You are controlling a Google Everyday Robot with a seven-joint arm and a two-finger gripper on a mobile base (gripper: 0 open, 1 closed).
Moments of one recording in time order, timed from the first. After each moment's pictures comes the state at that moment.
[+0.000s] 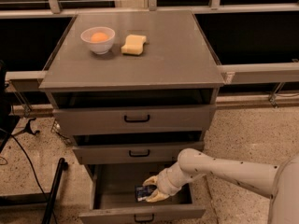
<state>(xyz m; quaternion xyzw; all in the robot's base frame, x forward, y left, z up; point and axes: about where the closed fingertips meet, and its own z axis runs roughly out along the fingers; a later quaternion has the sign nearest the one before) 0.472 -0.011 0.384 -0.73 0.58 0.26 0.23</state>
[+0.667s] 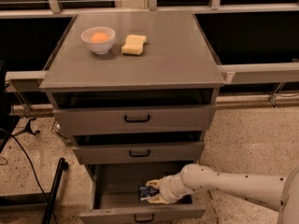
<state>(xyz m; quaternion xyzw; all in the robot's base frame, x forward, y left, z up) 0.479 -0.022 0.359 -0.74 0.59 0.18 0.28</state>
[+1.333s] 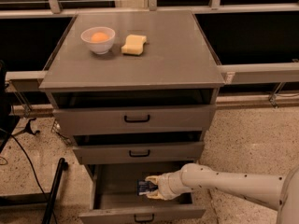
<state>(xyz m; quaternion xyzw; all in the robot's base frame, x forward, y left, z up) 0.498 -0.018 0.363 -0.73 0.59 0.15 0.31</state>
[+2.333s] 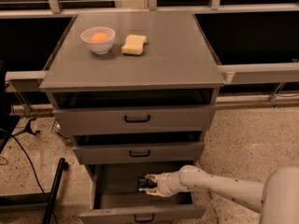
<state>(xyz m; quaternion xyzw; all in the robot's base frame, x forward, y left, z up) 0.539 -0.016 0.301 -0.72 0.59 0.15 0.34</state>
